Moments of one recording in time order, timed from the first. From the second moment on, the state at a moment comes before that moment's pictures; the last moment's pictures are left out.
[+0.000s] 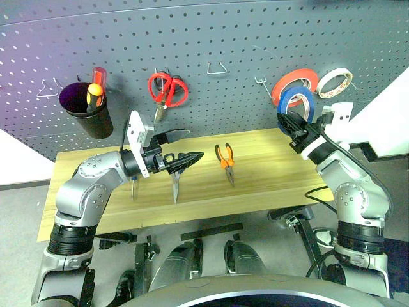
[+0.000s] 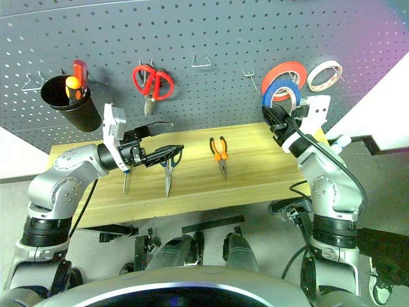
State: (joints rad) left arm -0.40 0.51 0.06 -0.24 -0.66 0.58 -0.88; right arm -0.41 -0.38 -0.29 -0.16 0.57 0.56 0.42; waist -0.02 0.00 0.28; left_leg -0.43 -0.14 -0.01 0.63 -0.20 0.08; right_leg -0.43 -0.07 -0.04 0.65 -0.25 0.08
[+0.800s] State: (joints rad) left arm -0.39 0.51 0.06 -0.26 -0.66 0.58 -0.87; right arm -0.49 -0.33 -0.17 -0.15 0.58 0.55 0.43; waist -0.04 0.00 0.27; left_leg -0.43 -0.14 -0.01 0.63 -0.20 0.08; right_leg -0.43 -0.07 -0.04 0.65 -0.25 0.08
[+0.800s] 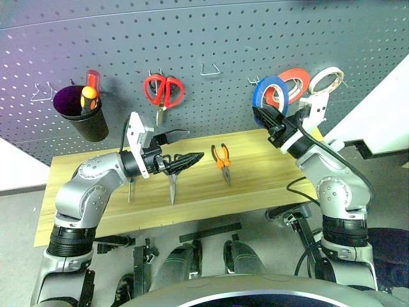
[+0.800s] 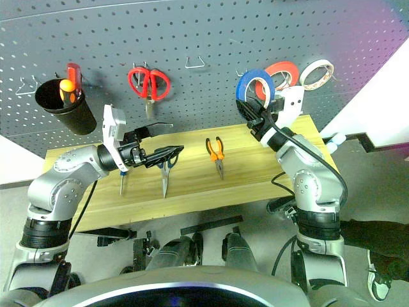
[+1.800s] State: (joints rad) left arm -0.35 0.53 0.07 -0.34 -0.69 0.61 -0.80; right arm -0.71 -0.27 -0.11 0.40 0.38 0.19 0.61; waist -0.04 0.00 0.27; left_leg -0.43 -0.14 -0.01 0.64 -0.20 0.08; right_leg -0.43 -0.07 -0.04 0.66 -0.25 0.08
